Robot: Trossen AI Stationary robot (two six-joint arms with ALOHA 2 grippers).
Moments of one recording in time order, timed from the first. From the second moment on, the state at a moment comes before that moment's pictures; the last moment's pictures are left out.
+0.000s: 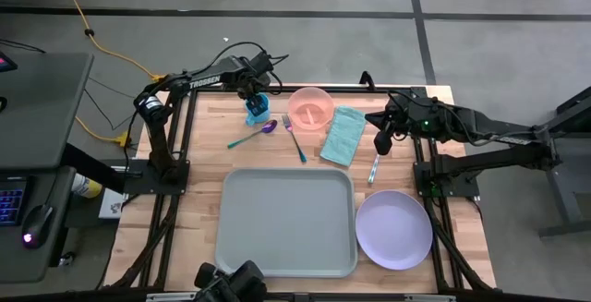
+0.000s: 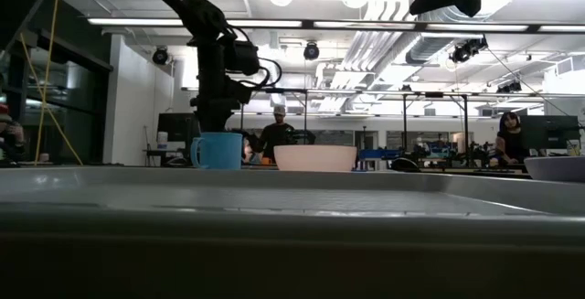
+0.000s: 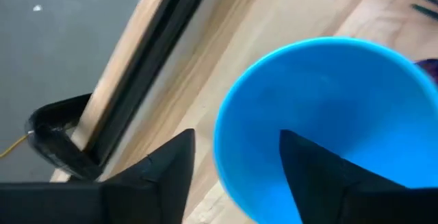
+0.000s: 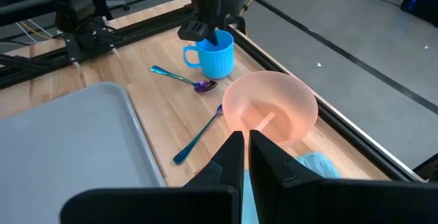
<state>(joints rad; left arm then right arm) 0.73 1.85 1.44 -0.92 -0.19 0.18 -0.15 0.84 0.96 -0.61 0.30 0.27</state>
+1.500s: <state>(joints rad) 0.73 1.69 1.44 -1.02 0.05 0.36 -0.15 0.84 0.96 -0.61 0.30 0.27</state>
